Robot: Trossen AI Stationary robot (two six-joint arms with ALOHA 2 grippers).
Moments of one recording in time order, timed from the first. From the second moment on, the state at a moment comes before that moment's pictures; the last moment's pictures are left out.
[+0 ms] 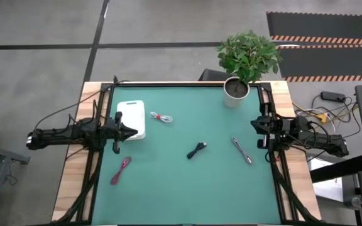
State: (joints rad) left arm 0.04 0.06 0.10 -0.14 -0.03 -0.13; right arm -0.18 0.03 0.01 0.55 -0.21 -0.21
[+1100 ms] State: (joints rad) left arm 0.04 0.12 0.01 0.20 -0.29 -0.68; right arm -0.17 0.06 0.01 0.51 -0.21 0.34
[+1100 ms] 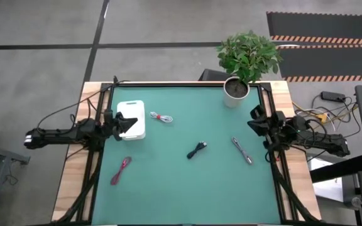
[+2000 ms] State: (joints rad) left arm -0.01 0.54 0.29 0.37 -0.29 -0.70; right arm -0.17 0.13 0.04 0.65 -0.10 0.14
